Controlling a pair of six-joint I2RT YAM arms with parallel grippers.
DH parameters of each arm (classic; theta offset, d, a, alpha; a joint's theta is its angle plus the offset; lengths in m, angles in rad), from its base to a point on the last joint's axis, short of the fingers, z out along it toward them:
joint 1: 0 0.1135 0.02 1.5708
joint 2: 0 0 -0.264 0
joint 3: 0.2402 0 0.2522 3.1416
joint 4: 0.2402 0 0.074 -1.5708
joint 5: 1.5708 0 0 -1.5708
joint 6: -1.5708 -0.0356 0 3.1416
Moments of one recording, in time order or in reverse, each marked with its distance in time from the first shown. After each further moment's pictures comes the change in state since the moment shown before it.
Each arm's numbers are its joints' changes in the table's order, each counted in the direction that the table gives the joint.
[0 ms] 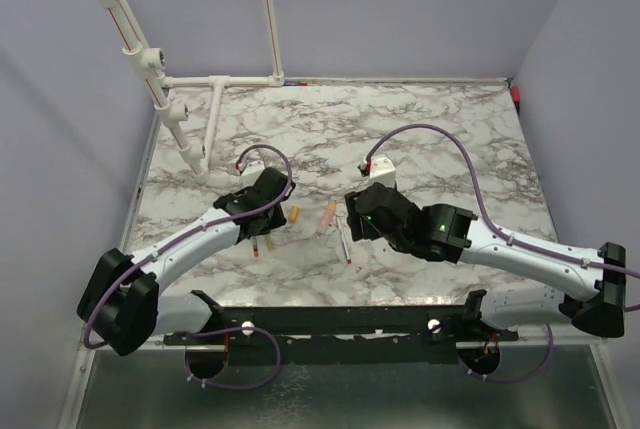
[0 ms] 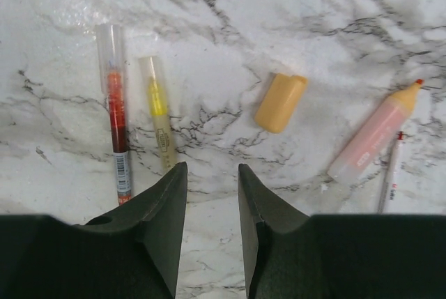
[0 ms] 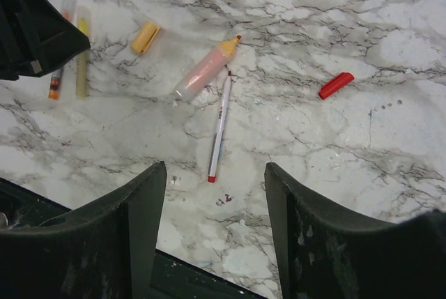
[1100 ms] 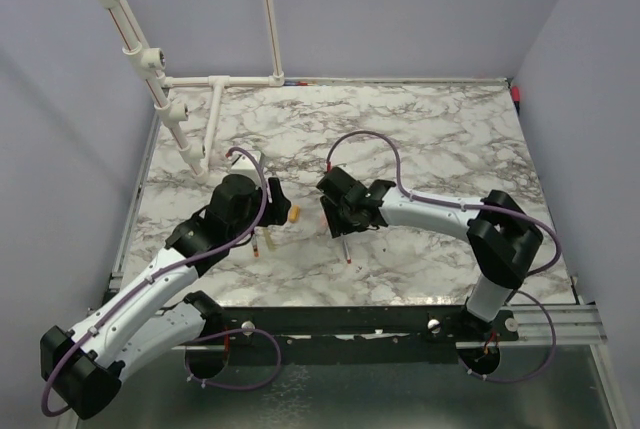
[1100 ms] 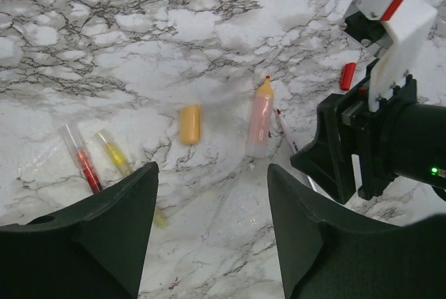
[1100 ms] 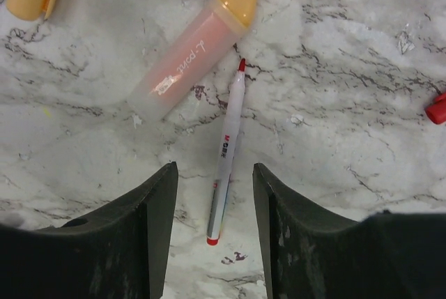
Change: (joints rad) left arm 0.001 0.423 -0.052 -0.138 0.187 -0.383; right arm -0.225 -0.524 0.055 -0.132 -0.381 0.032
